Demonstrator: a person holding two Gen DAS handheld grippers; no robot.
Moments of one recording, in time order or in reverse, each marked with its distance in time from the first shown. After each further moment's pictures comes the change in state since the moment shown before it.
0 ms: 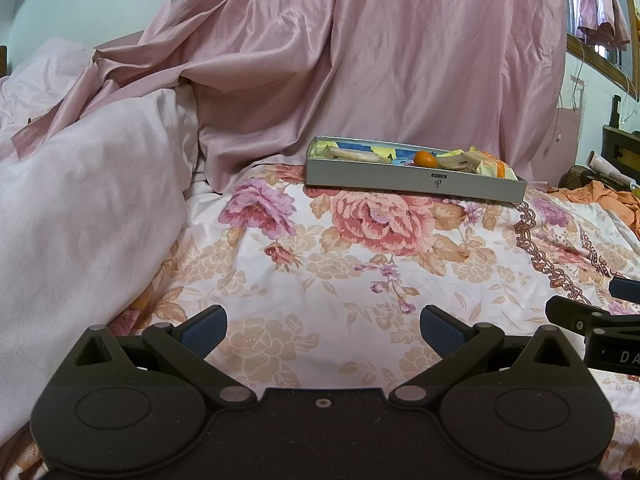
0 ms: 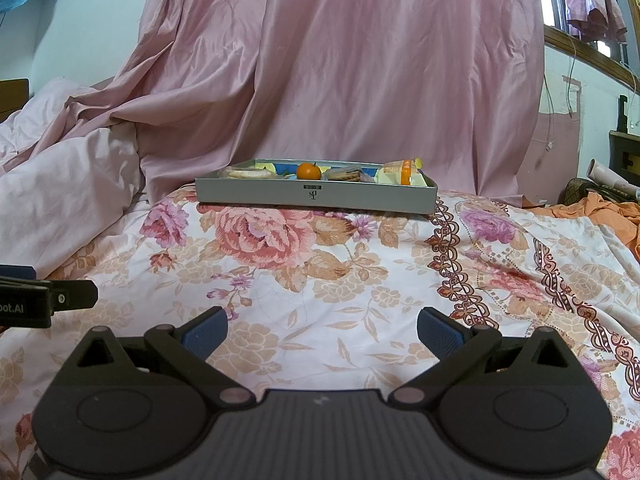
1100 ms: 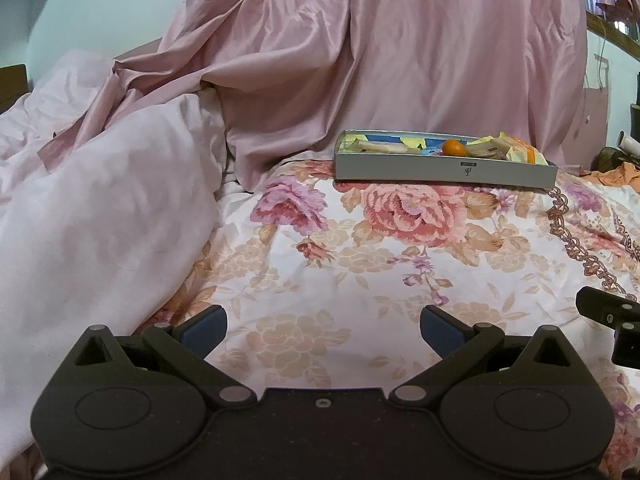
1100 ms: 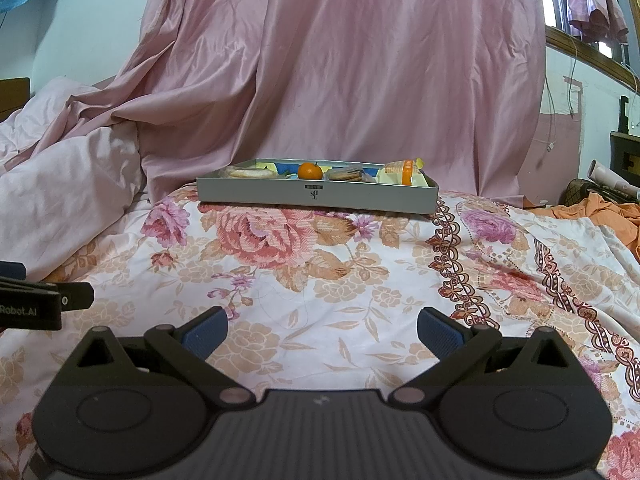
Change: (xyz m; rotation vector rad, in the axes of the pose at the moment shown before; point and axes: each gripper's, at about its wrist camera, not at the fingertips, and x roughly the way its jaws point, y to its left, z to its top) left arm 0.000 -0.008 0.001 0.040 0.027 0.127; right arm 0.000 0.001 0.000 -0.002 0.000 0.001
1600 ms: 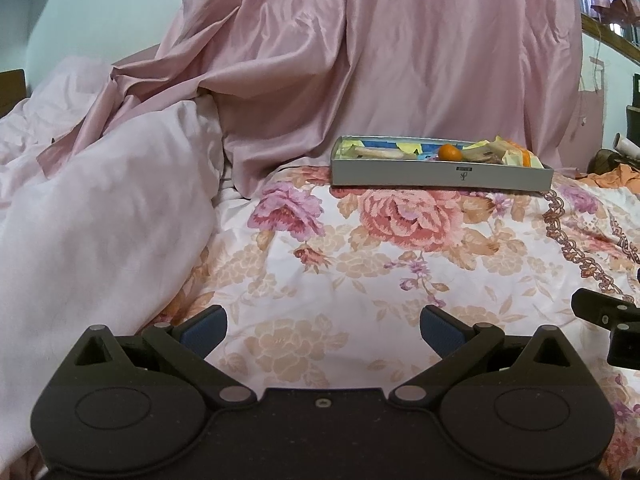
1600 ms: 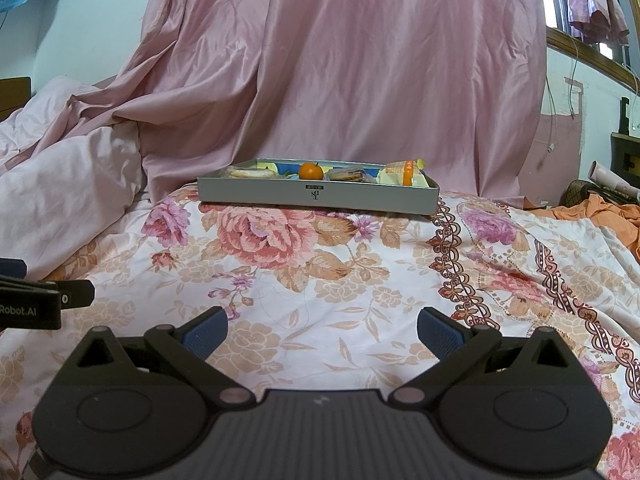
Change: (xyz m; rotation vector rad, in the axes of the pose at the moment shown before) left arm -0.003 0.000 0.001 0.005 -0.017 -0.007; right arm 0.000 0.001 0.000 -0.001 0.001 -0.001
